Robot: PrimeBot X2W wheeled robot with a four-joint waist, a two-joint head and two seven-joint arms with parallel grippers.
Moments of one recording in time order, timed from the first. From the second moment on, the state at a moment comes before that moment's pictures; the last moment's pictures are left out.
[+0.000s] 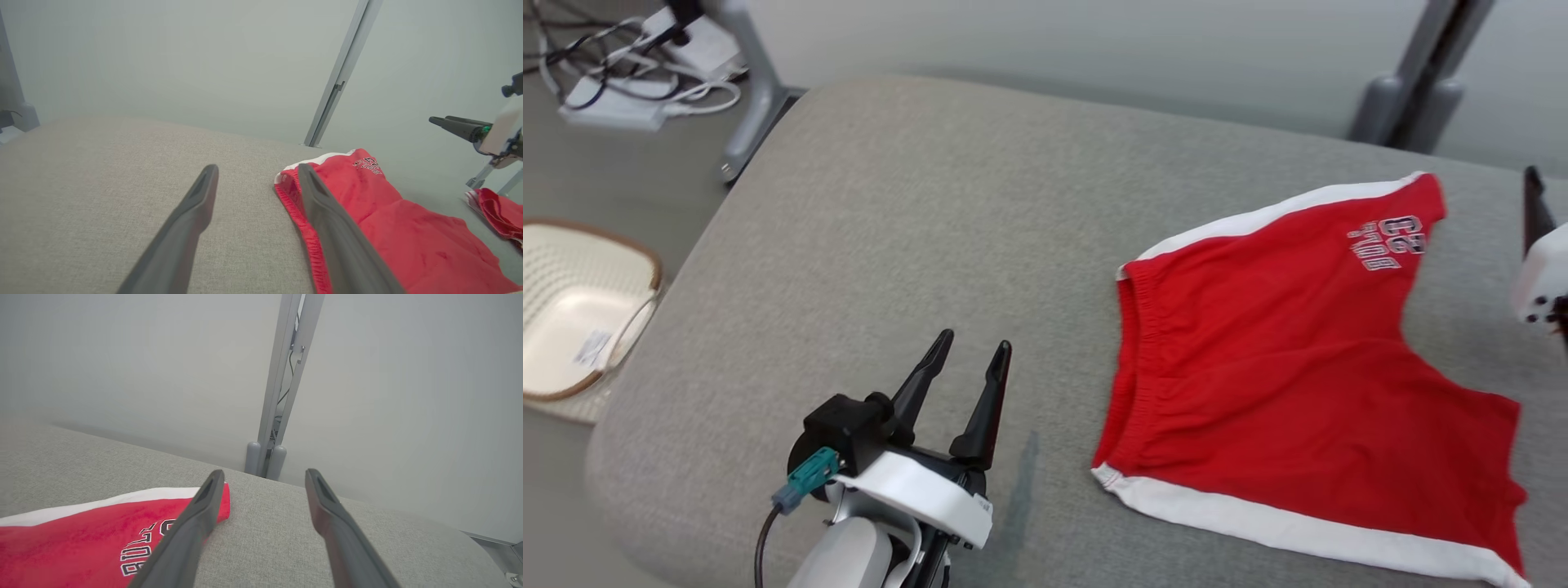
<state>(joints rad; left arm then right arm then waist) -0.25 0.05 -0.40 0.33 -0.47 -0.09 -0.26 -0.97 -0.35 0.00 1.27 -0.01 0.13 -0.23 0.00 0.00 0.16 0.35</state>
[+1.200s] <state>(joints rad) -0.13 0.05 -0.50 0.53 -0.42 -0.12 -0.26 -0.19 -0.17 0.00 0.69 0.30 0.13 -0.24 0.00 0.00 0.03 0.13</state>
